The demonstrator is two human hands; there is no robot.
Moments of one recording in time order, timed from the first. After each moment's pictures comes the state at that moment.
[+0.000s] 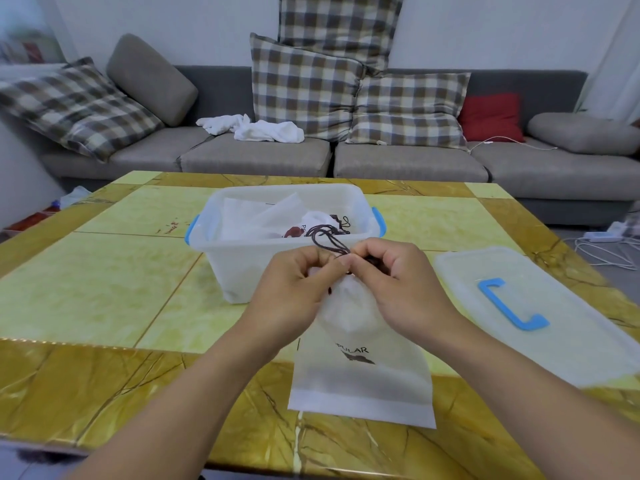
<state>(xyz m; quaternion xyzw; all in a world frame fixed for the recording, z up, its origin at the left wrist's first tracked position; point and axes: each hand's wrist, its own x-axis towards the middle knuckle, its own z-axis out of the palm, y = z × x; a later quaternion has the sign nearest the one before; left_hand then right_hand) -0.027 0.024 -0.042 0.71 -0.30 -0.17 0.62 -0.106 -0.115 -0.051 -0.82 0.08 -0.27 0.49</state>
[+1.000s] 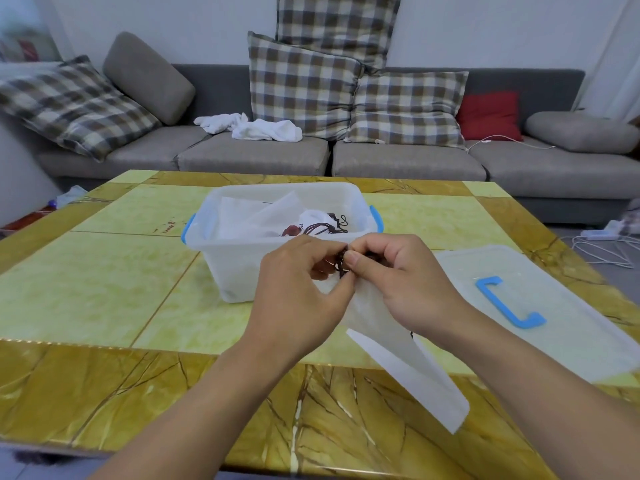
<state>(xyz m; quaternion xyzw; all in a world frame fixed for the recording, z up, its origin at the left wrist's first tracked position) -0.041 0.023 -0.041 0.75 -0.41 0.10 0.50 -0.113 -0.117 -0.037 -0.82 0.06 -0.23 0.52</state>
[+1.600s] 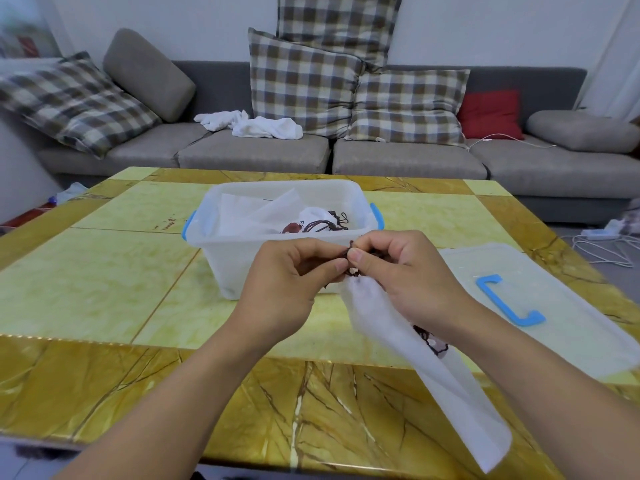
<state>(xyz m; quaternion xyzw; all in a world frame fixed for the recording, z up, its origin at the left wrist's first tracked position) -0.025 0.027 -0.041 0.67 -0.36 -0.13 0.64 -0.115 -0.120 -0.034 -0.82 0.05 -0.22 0.52</state>
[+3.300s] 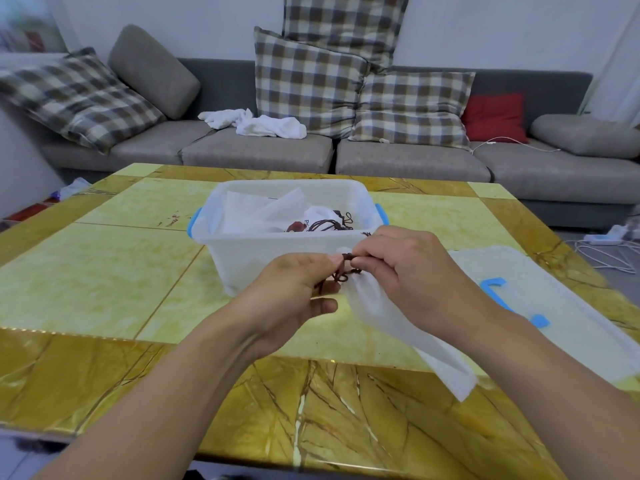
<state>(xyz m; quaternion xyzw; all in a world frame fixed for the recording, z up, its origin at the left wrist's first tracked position) -0.022 0.032 -0.038 0.60 -0.21 -0.37 0.68 -0.112 -0.126 -0.031 -0.94 -0.03 -0.29 0.17</state>
